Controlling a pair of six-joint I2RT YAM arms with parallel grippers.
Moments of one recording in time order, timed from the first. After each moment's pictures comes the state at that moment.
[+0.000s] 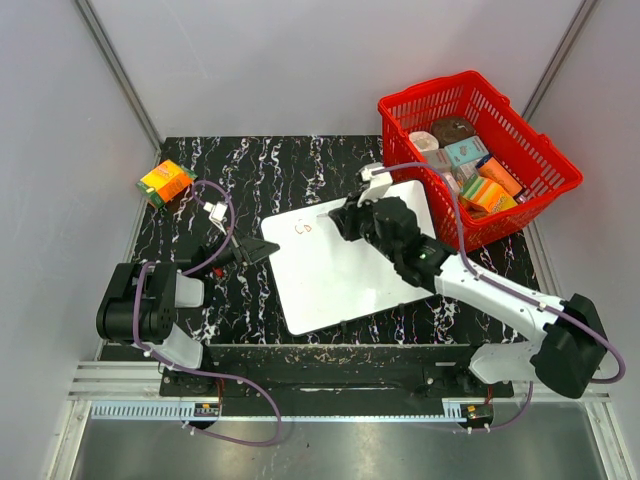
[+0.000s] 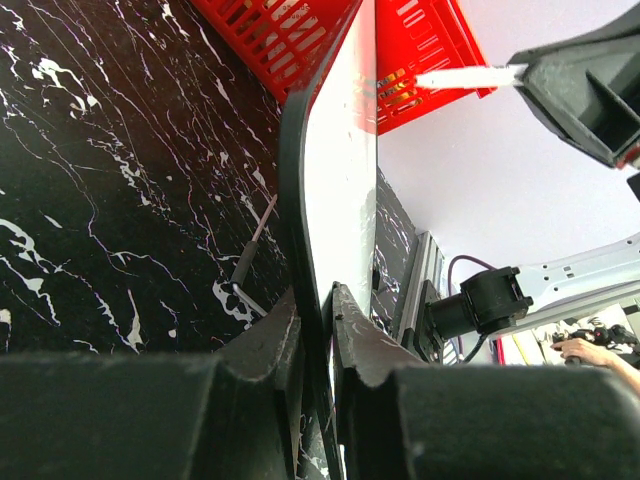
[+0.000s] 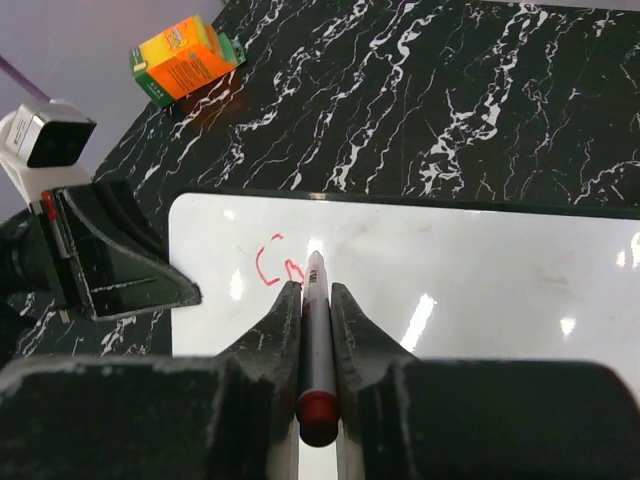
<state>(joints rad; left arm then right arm) 0.00 1.57 0.31 1.30 1.06 -0.93 0.85 1.30 0.98 0.11 0.21 0.36</state>
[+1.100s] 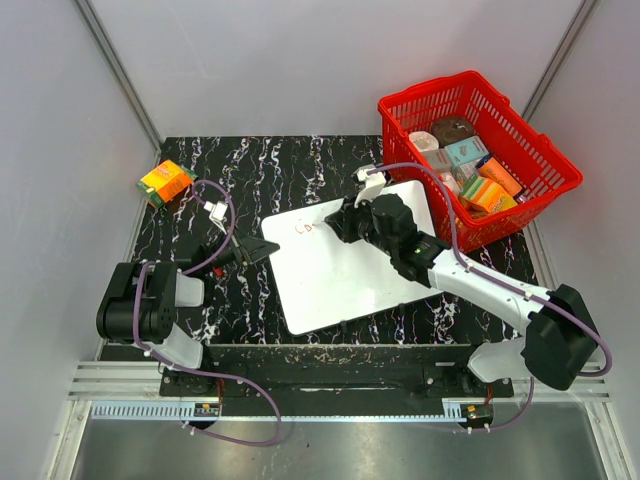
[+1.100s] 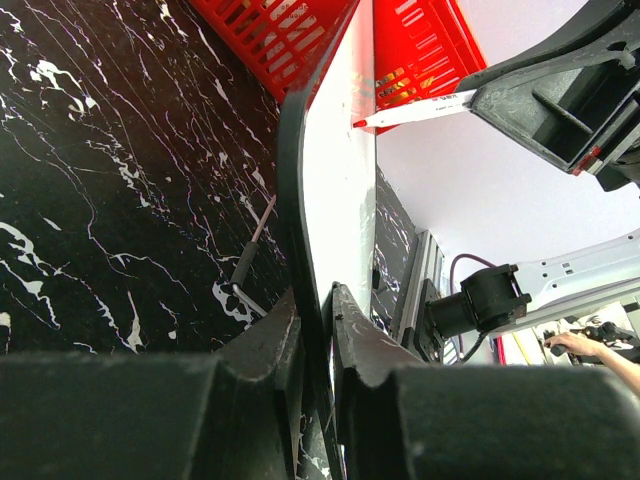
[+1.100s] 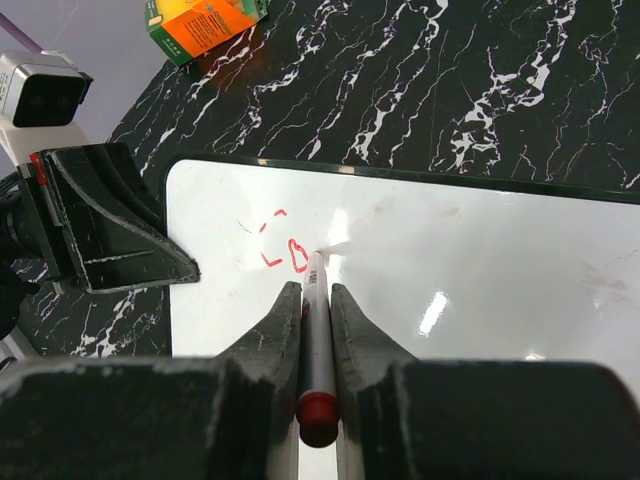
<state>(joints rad) 0.00 1.57 0.31 1.30 1.07 -0.93 0.77 1.36 0.96 0.15 0.04 0.38</state>
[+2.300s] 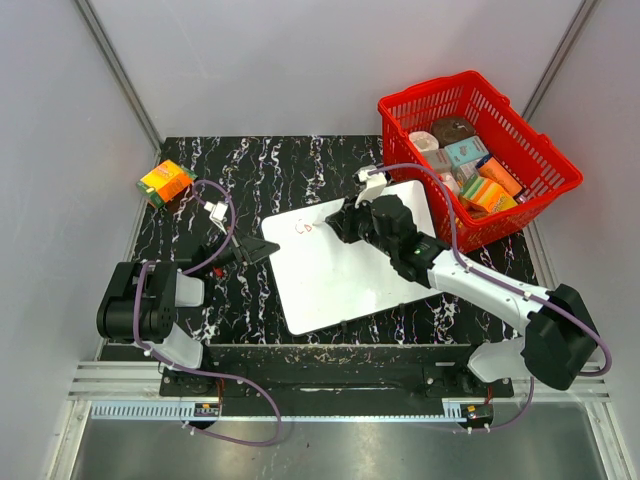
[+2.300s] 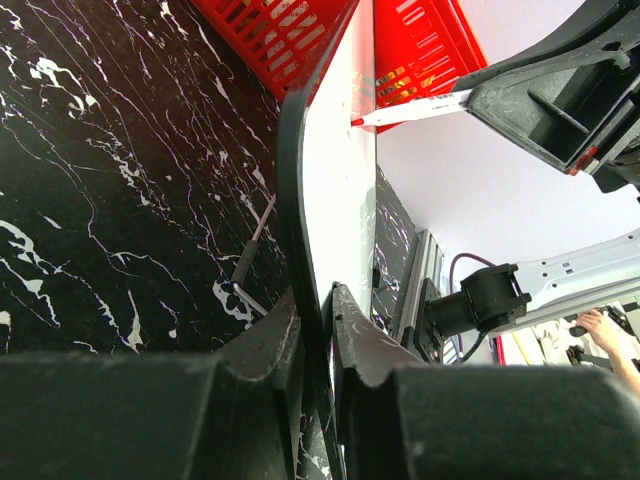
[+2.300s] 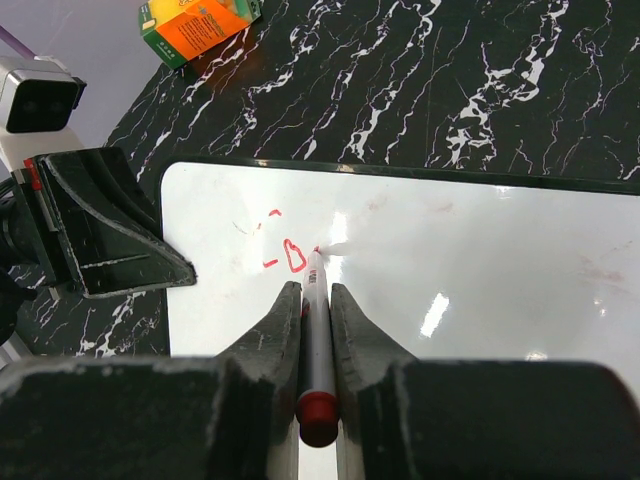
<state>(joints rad) 0.00 1.57 0.31 1.30 1.07 -0.93 0.77 1.36 0.95 0.15 0.06 0.40</state>
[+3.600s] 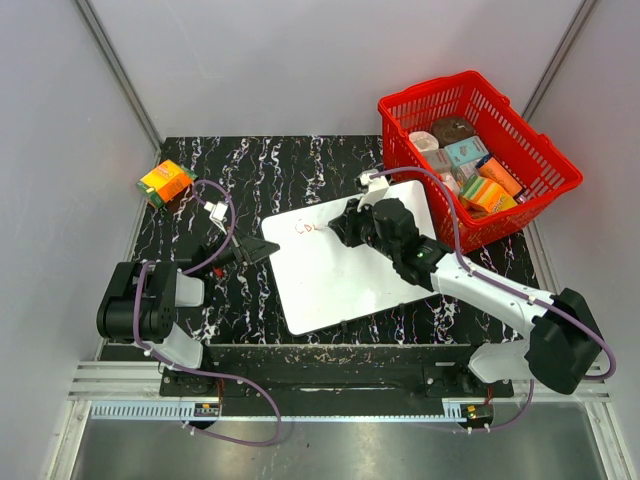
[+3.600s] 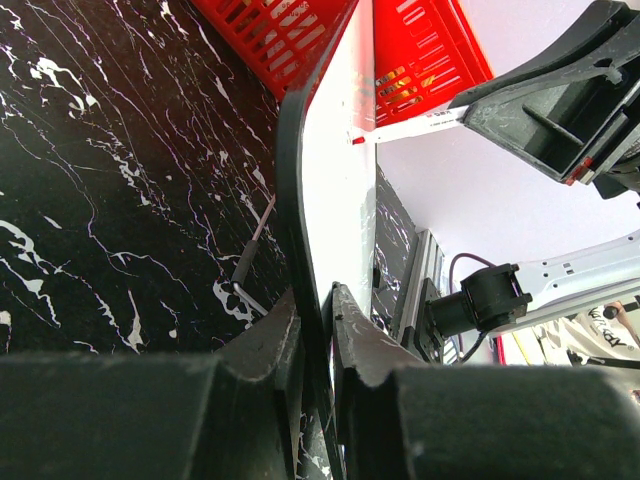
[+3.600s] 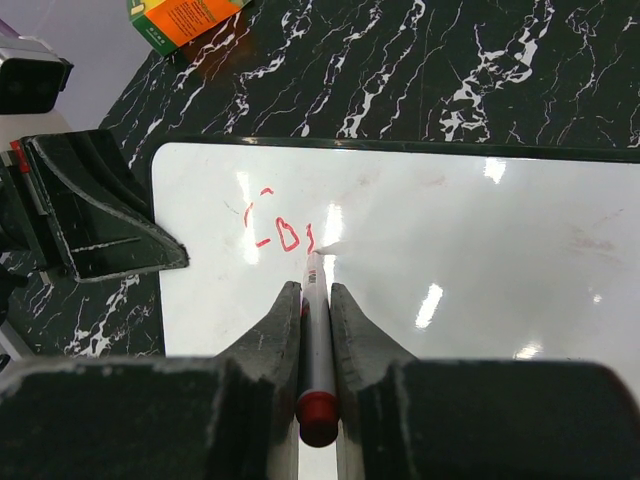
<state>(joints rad) 0.00 1.57 0.31 1.30 1.07 -0.93 0.77 1.33 0.92 0.12 0.07 0.40</state>
